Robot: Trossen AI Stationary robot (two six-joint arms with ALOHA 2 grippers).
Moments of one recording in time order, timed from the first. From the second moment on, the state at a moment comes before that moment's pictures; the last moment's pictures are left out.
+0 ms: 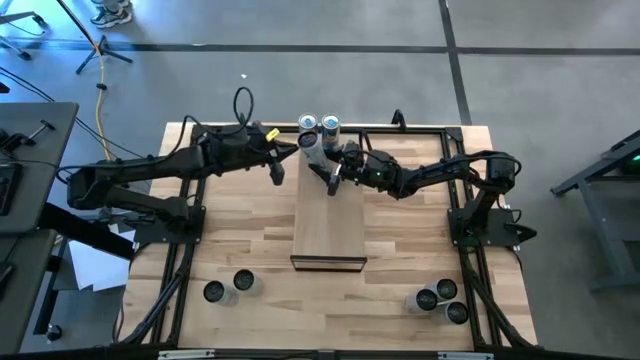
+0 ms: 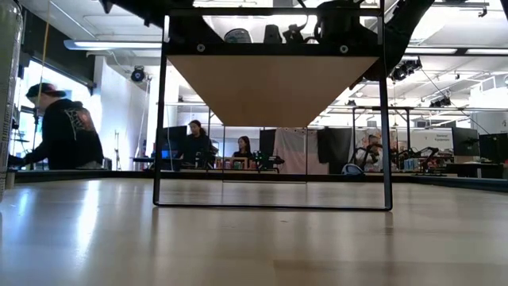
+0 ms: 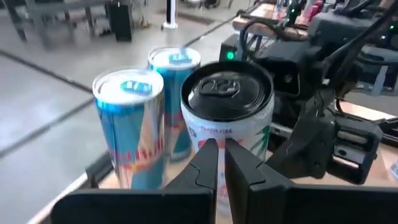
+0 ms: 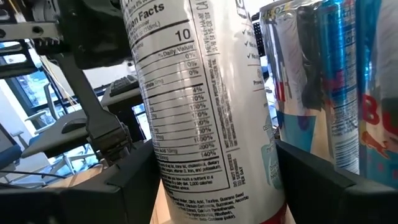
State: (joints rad) left arm 0.30 1.12 0.88 -0.02 -0.13 -0.11; right arm -0.22 1.76 0.84 0.97 0.09 0.27
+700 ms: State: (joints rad) left arm 0.32 1.19 0.88 0.06 -0.09 -0.12; right arm -0.22 1.76 0.84 0.96 0.08 0.26
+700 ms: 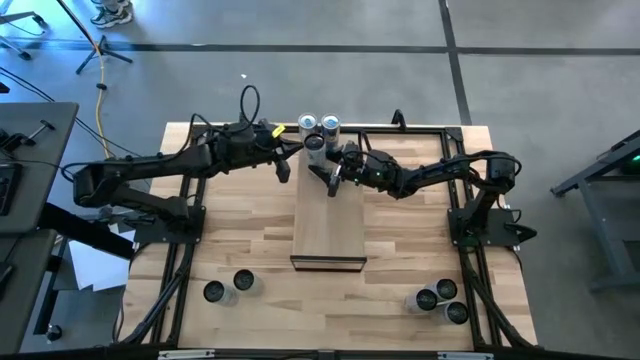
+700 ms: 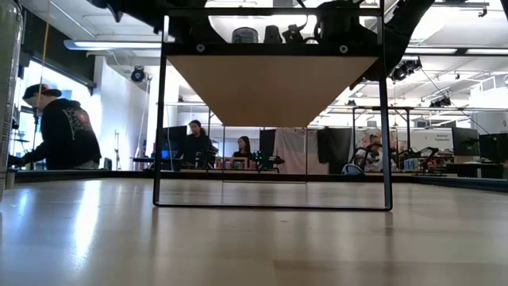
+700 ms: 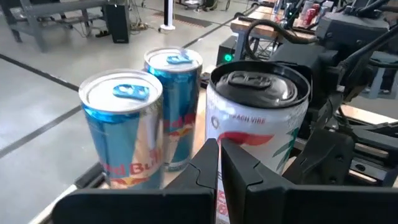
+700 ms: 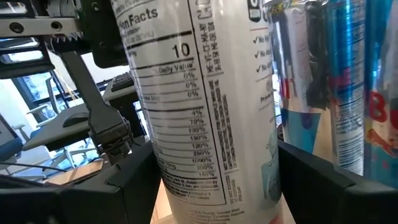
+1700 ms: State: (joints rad) left arm 0.31 1.20 0.88 0.06 -0.08 -0.16; right arm -0.22 1.76 0.84 0.94 0.06 0.14
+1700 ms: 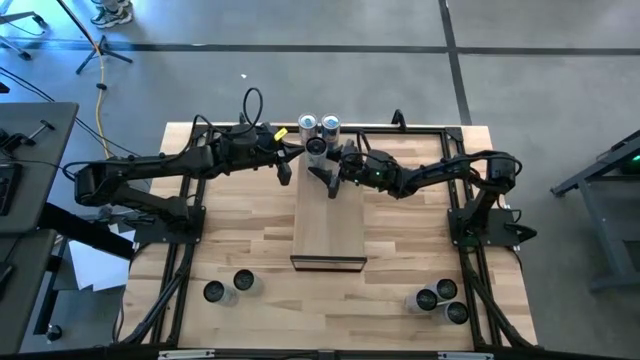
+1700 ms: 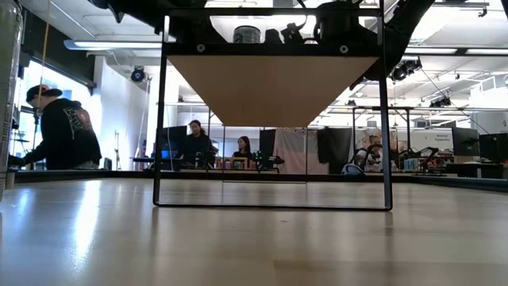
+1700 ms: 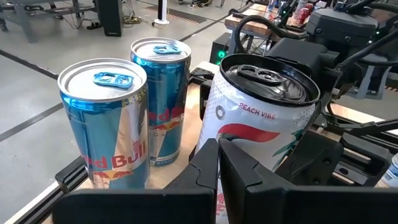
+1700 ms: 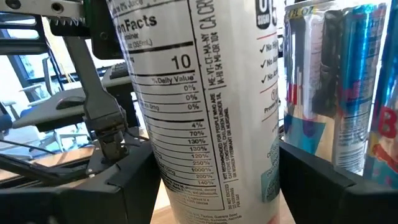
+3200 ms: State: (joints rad) left arm 0.34 1.11 0.88 -0.02 -0.09 -0.11; right arm -0.22 1.74 0.84 0.88 0.11 0.10
